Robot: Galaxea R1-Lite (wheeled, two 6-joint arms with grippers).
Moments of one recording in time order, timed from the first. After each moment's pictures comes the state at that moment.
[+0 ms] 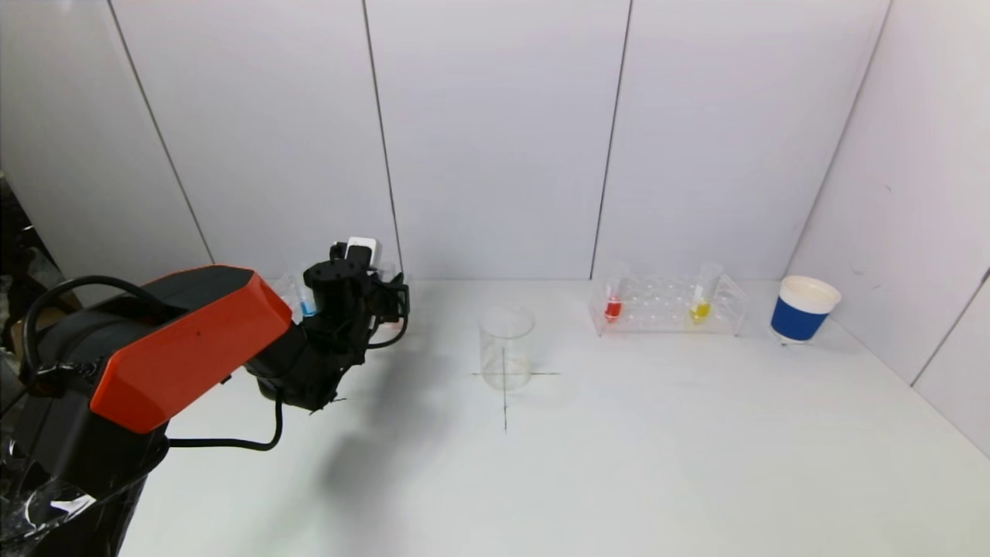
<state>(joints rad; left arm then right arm) -0.27 2.41 -1.19 -1.20 0.16 0.02 0.00 0.00 0.00 -0.01 -0.02 0.04</state>
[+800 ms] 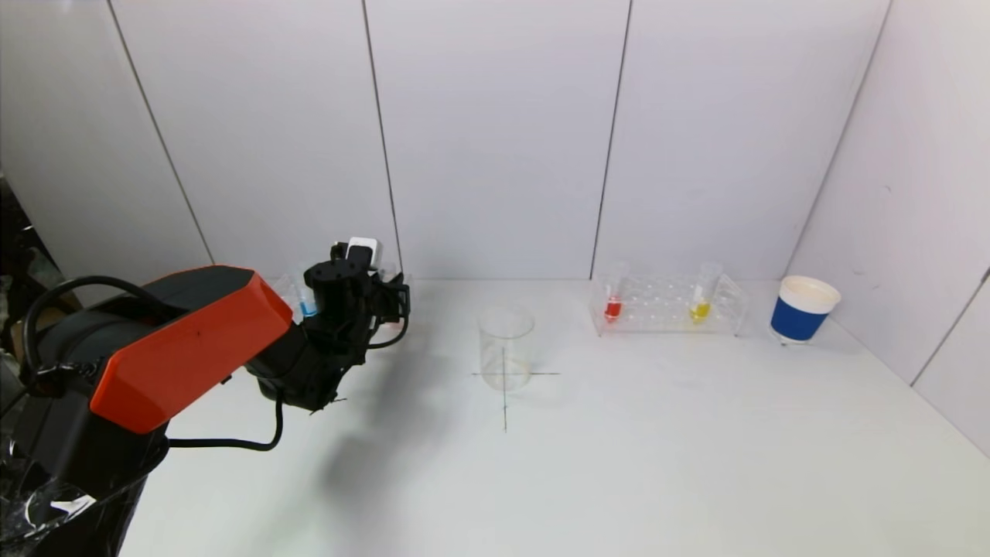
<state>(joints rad) -0.27 2.41 -1.19 -1.20 0.16 0.02 0.00 0.00 0.00 -0.01 -0.02 0.04</state>
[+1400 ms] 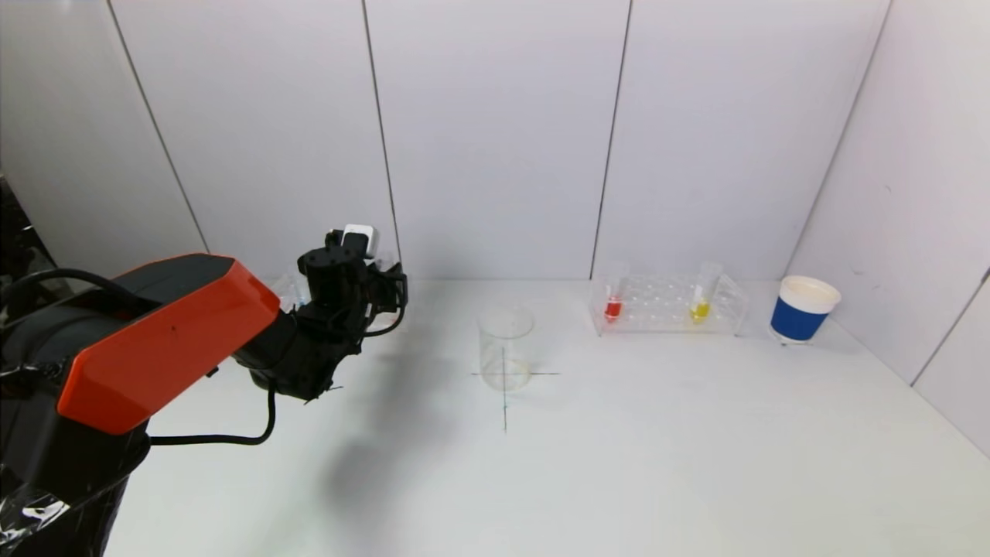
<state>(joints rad) -0.27 2.34 -1.20 -1.13 0.16 0.02 0.00 0.00 0.00 -0.01 -0.02 0.04</state>
